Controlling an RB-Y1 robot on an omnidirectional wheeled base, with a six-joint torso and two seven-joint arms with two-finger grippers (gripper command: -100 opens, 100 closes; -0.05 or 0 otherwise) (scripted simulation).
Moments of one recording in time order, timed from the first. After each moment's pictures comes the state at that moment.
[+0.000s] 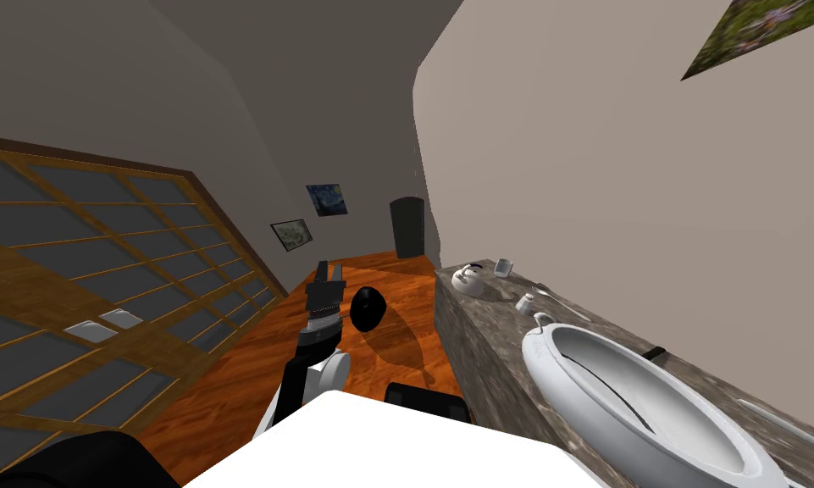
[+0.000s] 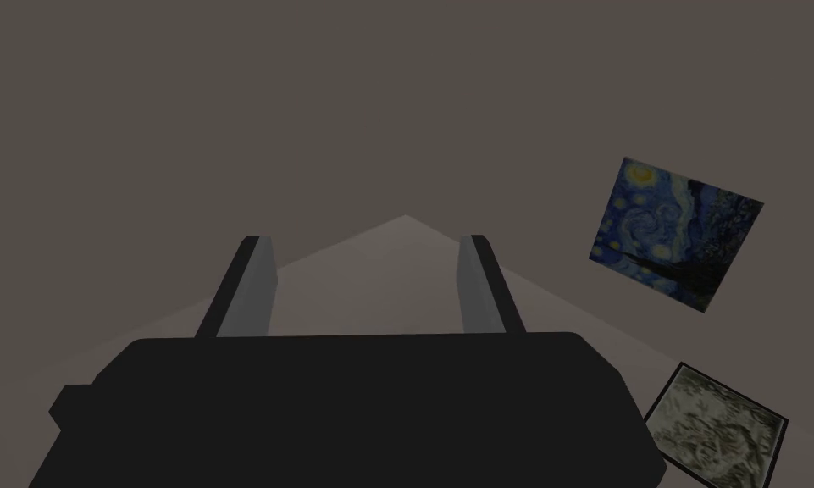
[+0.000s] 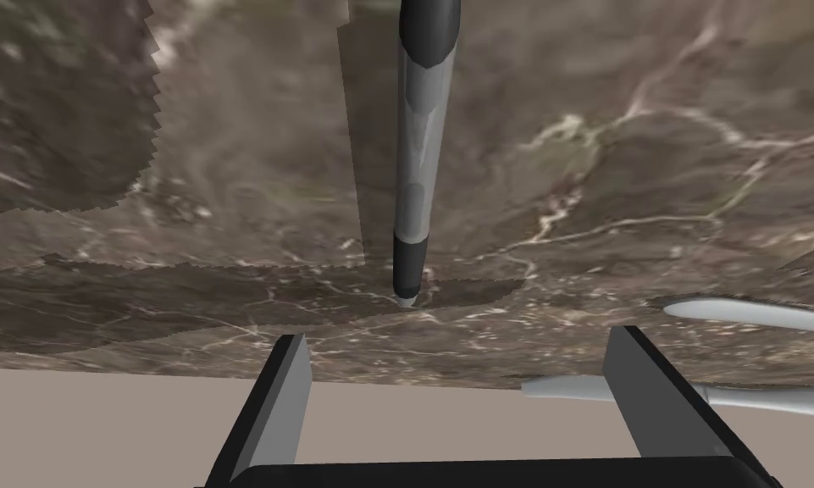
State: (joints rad) left arm 0.54 -0.05 0.01 -2.36 0.06 -0.54 -0.09; right arm 0.94 -1.28 0.22 -0.81 -0.01 -0.33 -0.51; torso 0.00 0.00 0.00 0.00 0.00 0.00
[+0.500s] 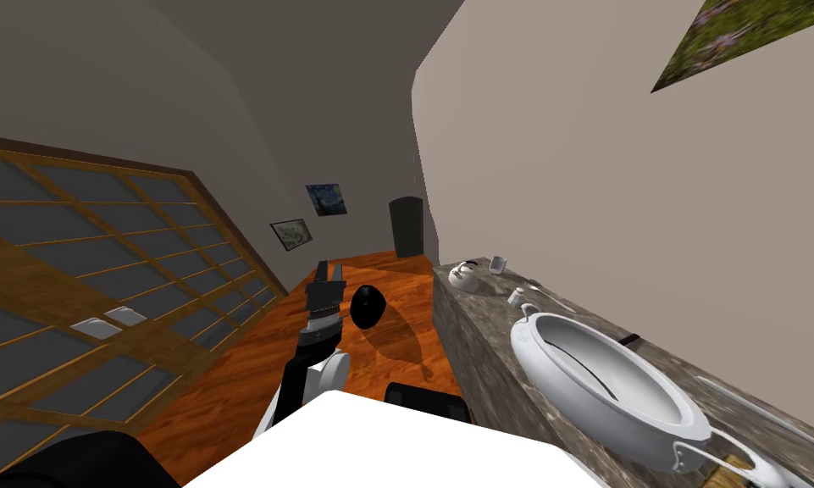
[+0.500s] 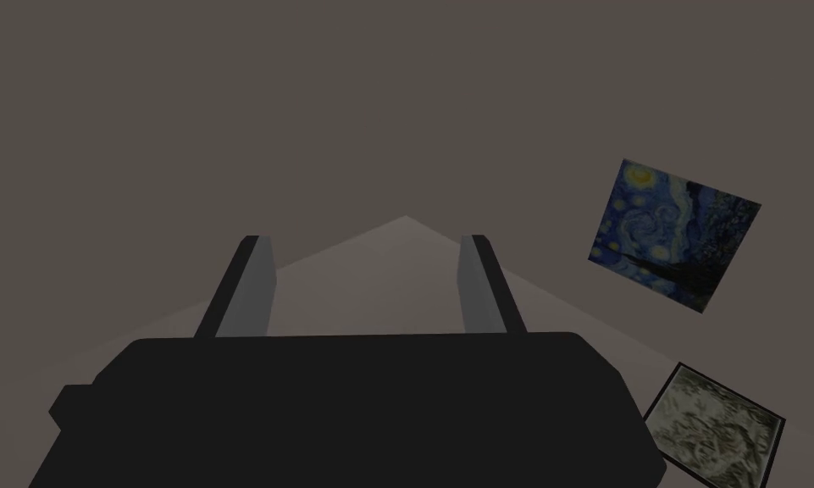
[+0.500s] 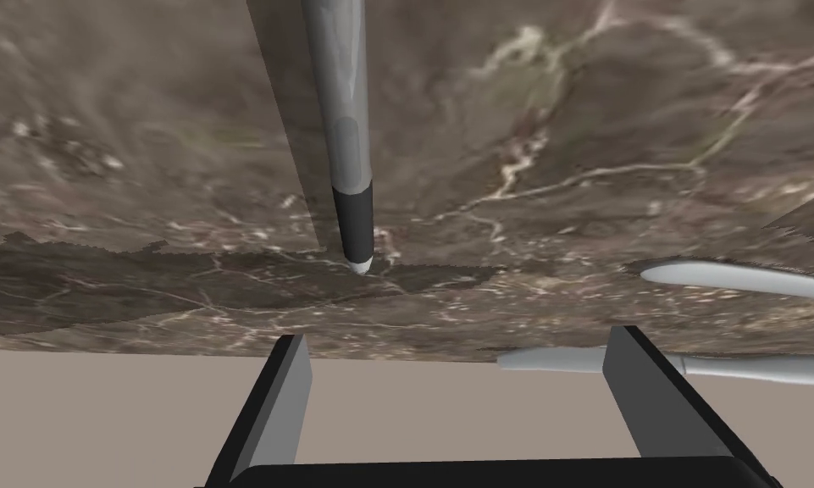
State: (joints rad) left arm 0.54 -0.05 0.01 -2.36 0.06 -0.54 -0.09; right arm 0.95 -1.35 0.20 -0.97 -0.16 -0.18 -0.40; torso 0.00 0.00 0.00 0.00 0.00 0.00
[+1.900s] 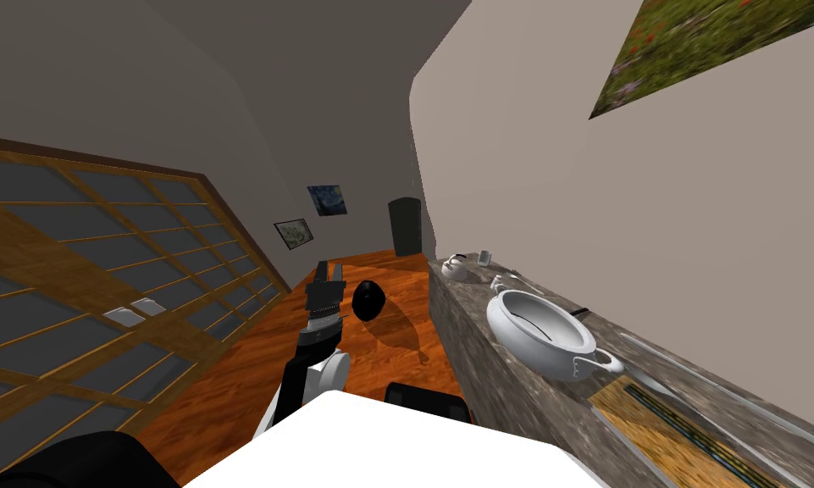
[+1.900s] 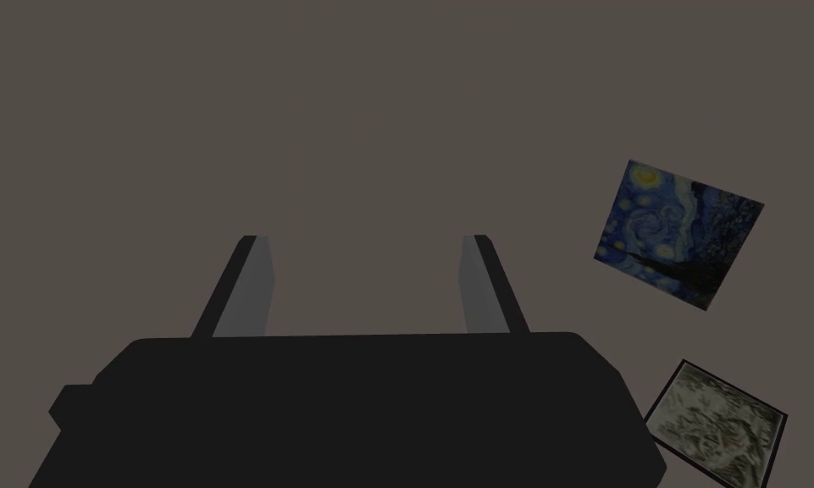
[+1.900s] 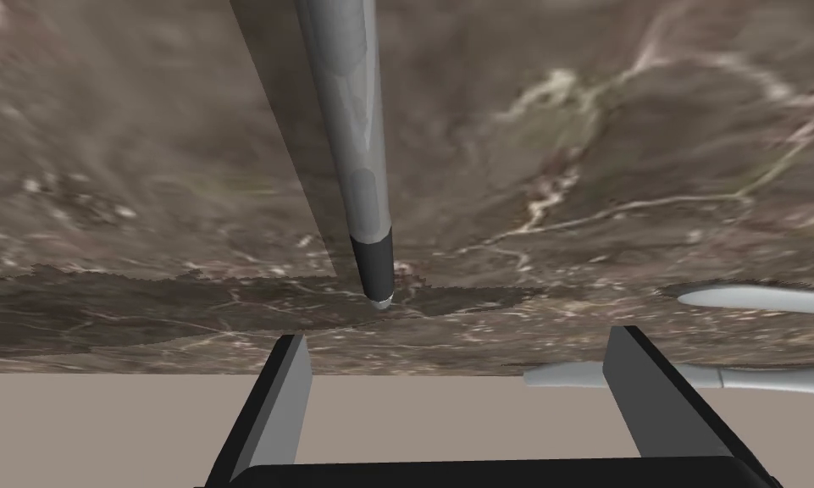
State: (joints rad) left arm 0.54 -0.05 0.01 -2.36 0.06 -0.54 -0.09; right arm 0.79 -1.49 0.31 -1.22 -0.57 0.14 -0.16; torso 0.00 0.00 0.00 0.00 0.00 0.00
